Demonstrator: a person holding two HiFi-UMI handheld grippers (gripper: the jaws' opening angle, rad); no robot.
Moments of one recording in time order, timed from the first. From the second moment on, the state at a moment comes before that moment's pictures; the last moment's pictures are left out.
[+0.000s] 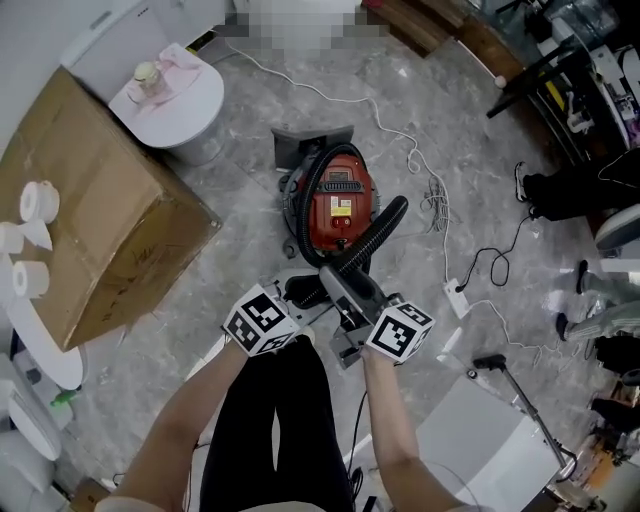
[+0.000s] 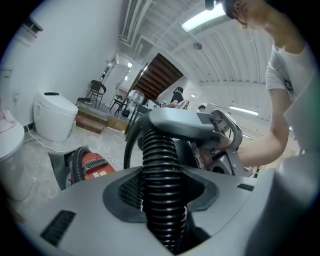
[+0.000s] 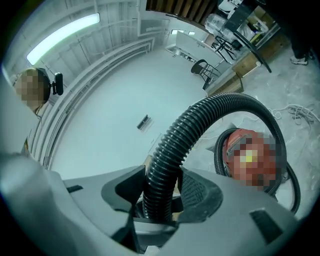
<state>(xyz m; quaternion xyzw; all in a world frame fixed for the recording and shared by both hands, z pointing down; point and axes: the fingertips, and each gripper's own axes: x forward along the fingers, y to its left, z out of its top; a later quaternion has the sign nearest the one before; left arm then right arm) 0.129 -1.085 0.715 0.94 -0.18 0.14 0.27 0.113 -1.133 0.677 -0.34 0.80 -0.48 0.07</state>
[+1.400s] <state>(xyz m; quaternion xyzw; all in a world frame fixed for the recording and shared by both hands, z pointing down) 0.141 -0.957 0.529 0.95 -0.08 0.08 0.29 0.127 -1.012 0.492 -0.41 0.78 -0.44 0.16</state>
